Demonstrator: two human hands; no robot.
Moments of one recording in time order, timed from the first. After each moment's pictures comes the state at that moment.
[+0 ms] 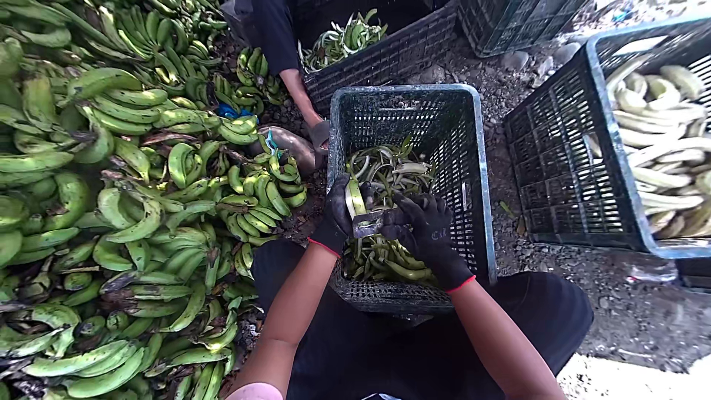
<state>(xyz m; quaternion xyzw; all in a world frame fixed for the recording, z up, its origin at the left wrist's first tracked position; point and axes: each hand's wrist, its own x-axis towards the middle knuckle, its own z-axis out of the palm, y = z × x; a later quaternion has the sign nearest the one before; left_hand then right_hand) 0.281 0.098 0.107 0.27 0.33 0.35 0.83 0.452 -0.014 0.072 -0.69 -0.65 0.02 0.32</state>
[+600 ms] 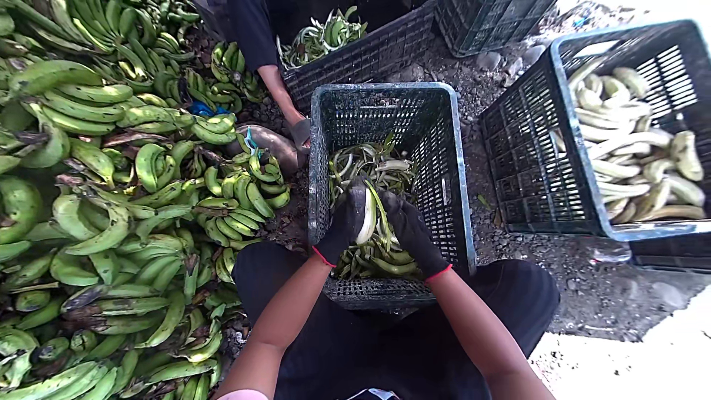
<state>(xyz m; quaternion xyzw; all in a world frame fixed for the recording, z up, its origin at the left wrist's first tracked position) 0.307 0.063 0.112 0.74 0.42 0.28 0.45 0.452 -0.016 0.083 -0.75 -0.48 0.32 0.32</state>
